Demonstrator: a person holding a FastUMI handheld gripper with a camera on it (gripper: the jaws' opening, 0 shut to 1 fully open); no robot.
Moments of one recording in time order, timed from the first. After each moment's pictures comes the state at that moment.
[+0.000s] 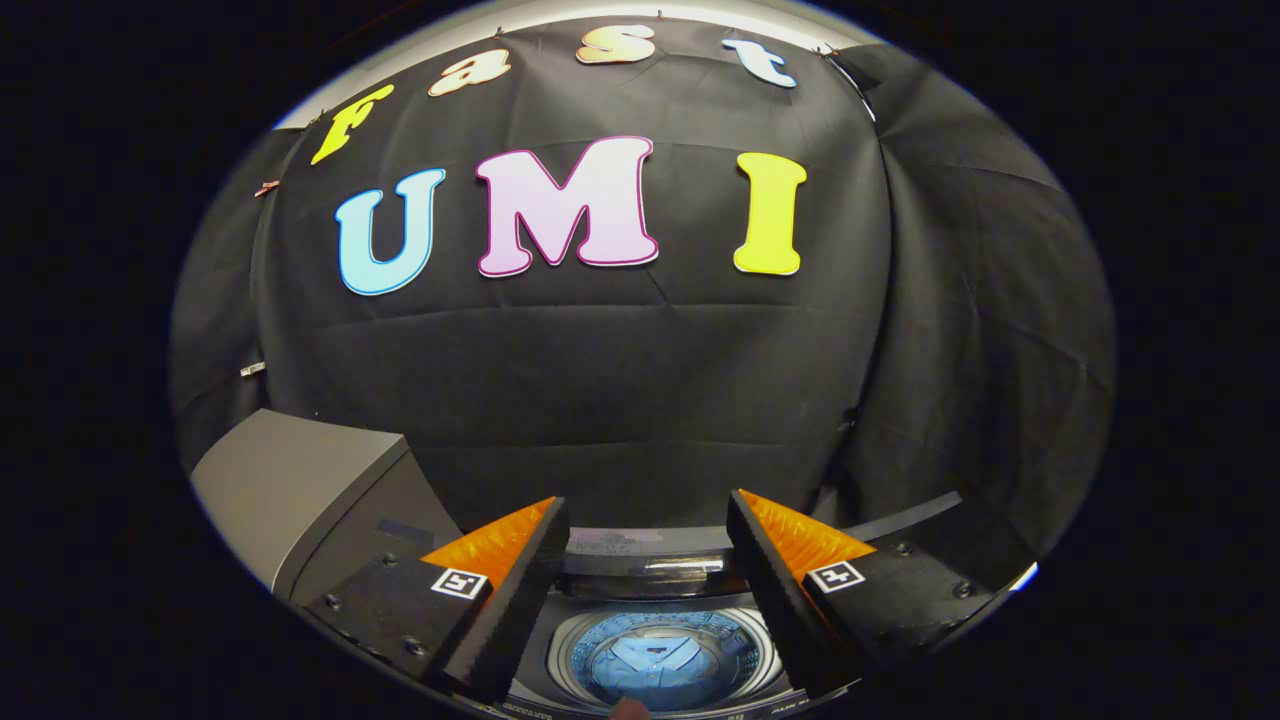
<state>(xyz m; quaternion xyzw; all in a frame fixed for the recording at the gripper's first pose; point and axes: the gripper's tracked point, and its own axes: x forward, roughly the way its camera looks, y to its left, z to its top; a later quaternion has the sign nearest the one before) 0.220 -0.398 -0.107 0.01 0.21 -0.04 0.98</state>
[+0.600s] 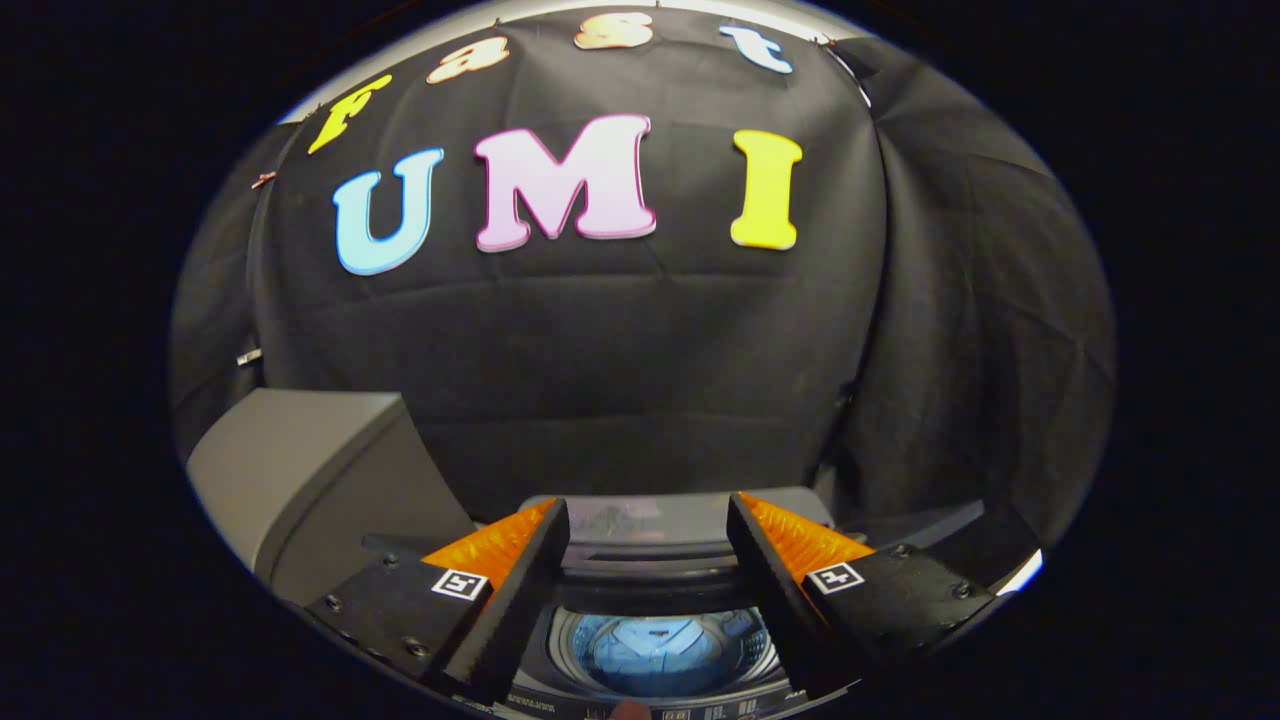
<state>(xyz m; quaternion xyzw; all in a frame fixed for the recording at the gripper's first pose) 0.192 -0.388 -0.163 0.01 0.27 -0.04 0.96</state>
